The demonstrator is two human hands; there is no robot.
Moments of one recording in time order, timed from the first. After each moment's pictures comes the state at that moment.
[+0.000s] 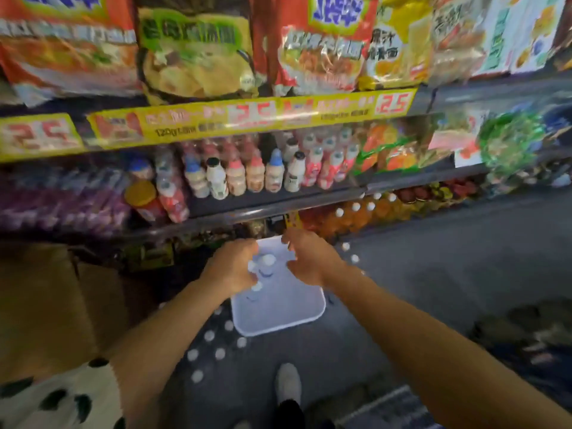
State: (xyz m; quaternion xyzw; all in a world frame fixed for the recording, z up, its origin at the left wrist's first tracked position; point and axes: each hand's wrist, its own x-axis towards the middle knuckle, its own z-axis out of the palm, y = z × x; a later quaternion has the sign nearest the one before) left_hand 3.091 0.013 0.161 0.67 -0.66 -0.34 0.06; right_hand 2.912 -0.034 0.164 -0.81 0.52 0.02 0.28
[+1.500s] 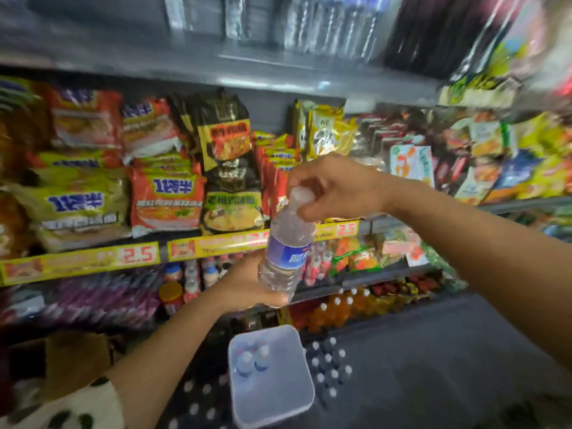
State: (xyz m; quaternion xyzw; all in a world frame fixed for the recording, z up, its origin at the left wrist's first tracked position) left_hand 3.098 0.033 0.390 0.53 -0.66 -0.42 0.32; right_hand 2.923 -0.021 0.578 -0.93 0.33 -0.09 0.15
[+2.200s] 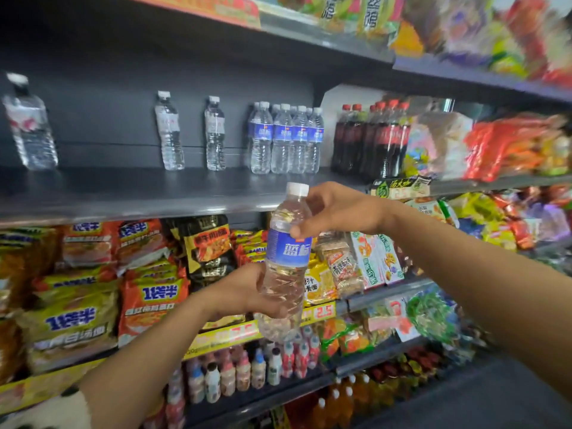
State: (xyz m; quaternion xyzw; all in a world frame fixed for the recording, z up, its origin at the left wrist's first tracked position) left_hand 3.062 0.030 0.582 0.42 -0.73 -0.44 0.31; right_hand 2.862 -0.009 0.703 -0.86 0.37 -0.21 0.29
